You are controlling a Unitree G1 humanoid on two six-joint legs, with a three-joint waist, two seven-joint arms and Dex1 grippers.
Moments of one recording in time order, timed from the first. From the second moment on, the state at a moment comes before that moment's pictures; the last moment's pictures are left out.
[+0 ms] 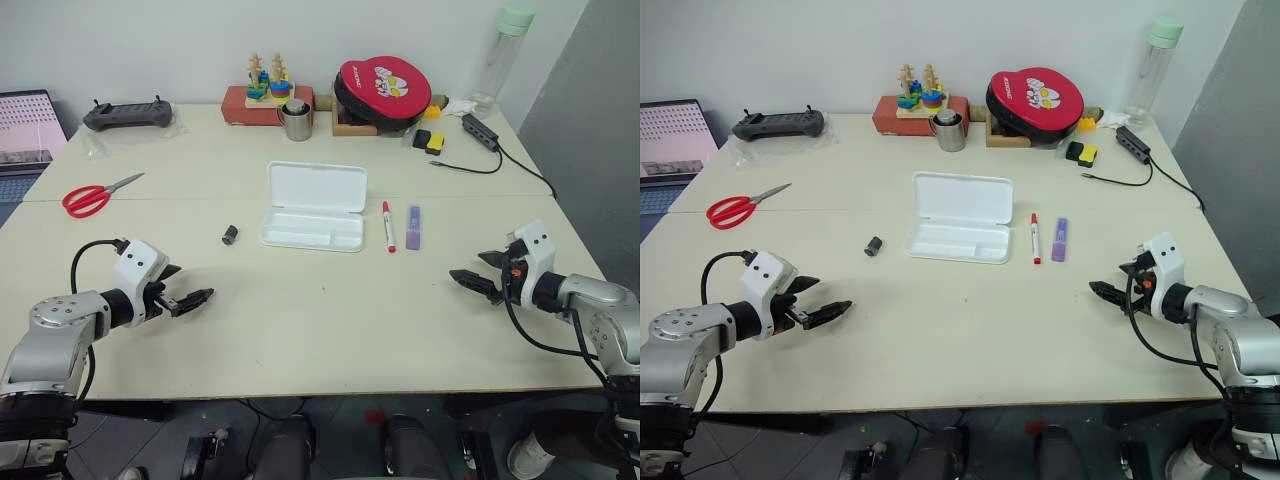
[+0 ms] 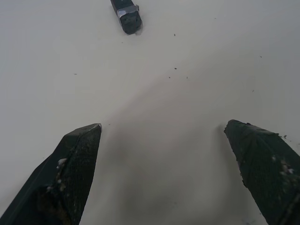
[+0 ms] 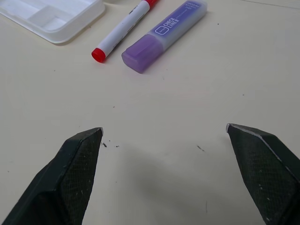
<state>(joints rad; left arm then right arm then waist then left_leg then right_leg) -0.19 0.86 0.18 0.20 -0.28 0.38 -0.87 -0.29 -0.73 -0.14 -0.07 0.45 0.73 0.71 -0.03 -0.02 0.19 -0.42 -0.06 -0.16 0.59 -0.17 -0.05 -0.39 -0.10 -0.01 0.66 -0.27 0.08</state>
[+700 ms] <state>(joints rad) -1.01 0.48 -0.22 1.00 -0.02 -0.05 -1.22 -0.41 -0.50 0.05 -0.44 0.57 0.84 0.60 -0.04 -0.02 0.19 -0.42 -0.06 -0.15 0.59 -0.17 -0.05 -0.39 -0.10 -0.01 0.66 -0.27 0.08</state>
